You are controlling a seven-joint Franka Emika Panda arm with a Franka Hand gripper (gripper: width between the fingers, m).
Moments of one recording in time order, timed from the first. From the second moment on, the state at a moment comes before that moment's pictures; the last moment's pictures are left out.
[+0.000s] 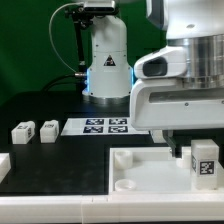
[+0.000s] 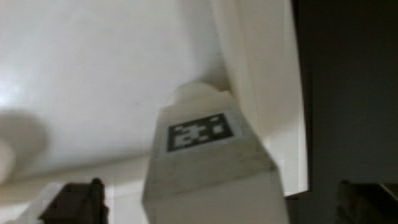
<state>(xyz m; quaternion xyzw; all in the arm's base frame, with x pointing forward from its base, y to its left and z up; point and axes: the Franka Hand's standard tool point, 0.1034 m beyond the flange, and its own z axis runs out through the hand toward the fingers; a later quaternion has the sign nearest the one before) 0.644 0.116 0.076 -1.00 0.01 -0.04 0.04</state>
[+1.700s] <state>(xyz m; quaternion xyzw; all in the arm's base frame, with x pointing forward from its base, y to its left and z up) 0.641 0.112 0.076 -0.57 0.82 0.05 0.05</state>
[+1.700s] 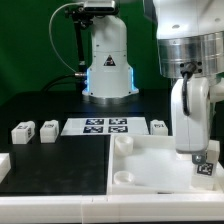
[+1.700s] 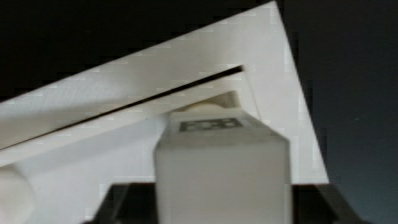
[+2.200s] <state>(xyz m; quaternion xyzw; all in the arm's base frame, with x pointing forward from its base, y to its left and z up) 0.627 0.129 0.083 -0.59 0.80 0.05 0.05</state>
